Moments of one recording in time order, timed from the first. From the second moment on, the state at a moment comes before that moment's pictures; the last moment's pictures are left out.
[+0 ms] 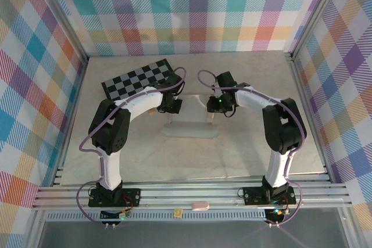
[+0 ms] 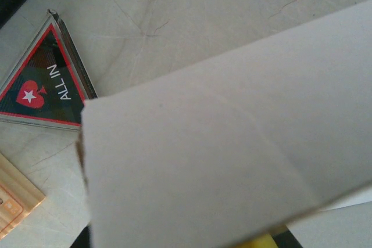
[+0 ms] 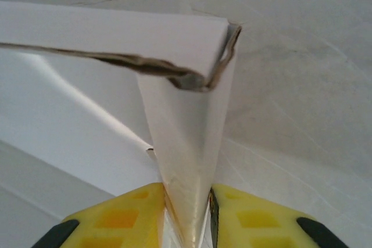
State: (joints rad) left arm -0.55 1.97 1.45 -0.70 -0.12 -0.24; right arm 0.44 1.88 1.29 -0.57 -0.21 0.31
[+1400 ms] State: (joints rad) left arm -0.60 1.96 1.44 -0.71 -0.16 -0.41; right arm 0.67 1.95 1.40 -0.83 0.45 0.63
